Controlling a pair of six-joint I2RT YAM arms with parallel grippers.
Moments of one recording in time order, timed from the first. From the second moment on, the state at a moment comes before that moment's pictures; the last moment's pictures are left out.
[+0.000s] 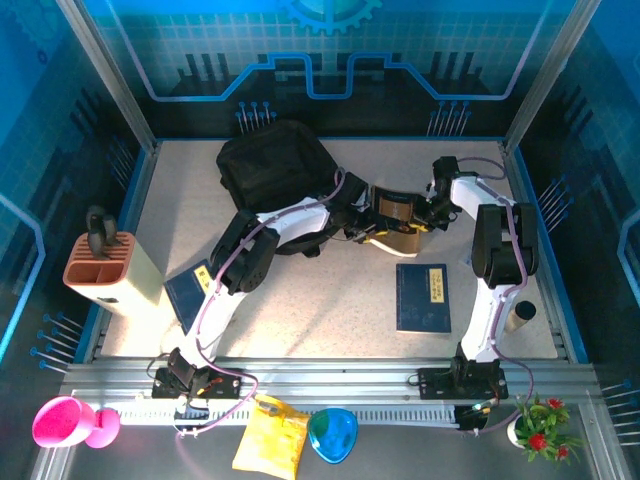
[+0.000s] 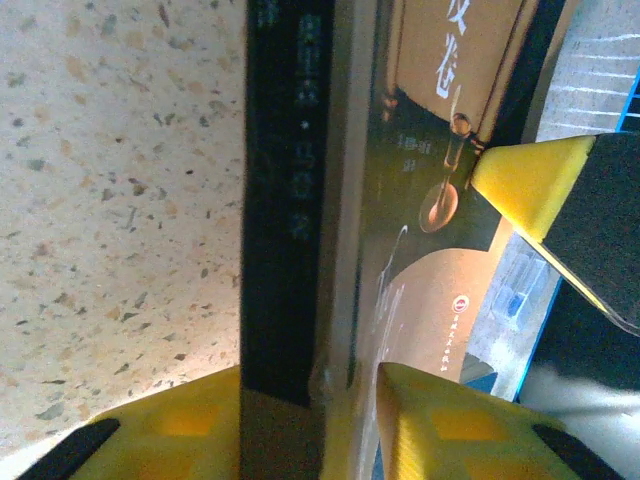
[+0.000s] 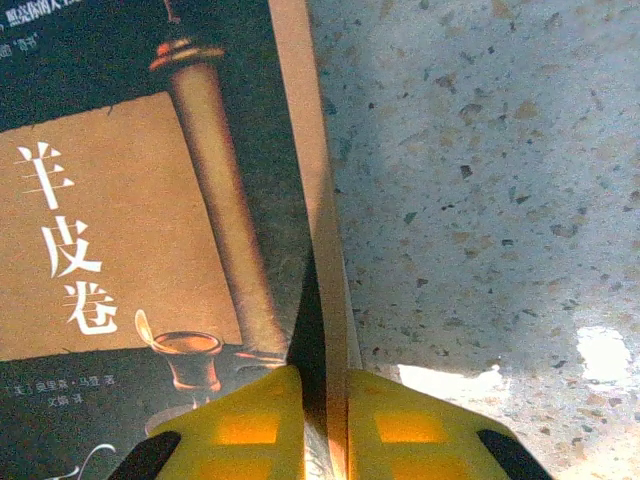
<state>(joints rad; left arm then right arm) -0.64 2.36 1.82 -0.37 0.51 -1.02 0.01 2.04 1.46 -0.78 -0.25 0.41</state>
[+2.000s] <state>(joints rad) -0.43 1.66 1.07 0.01 0.18 -1.43 0.48 1.81 1.01 0.30 -0.40 1.68</state>
